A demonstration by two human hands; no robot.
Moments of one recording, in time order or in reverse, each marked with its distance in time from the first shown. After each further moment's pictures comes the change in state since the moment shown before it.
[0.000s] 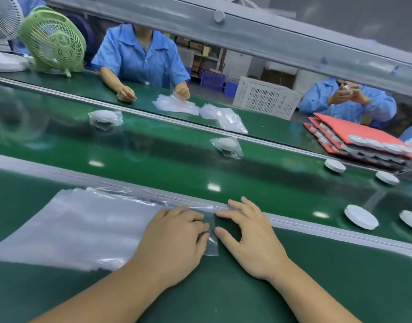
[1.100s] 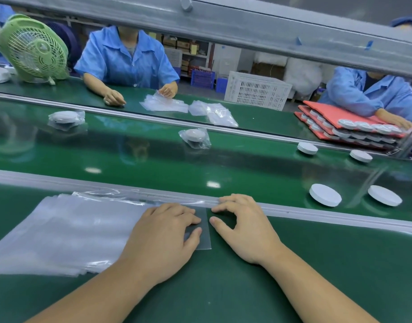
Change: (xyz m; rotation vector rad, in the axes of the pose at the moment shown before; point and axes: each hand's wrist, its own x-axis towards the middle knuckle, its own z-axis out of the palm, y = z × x) left_hand 0.000 -0.006 0.008 -0.044 0.012 -0.028; right_hand 0.006 0.007 0.004 0.125 0.097 0.001
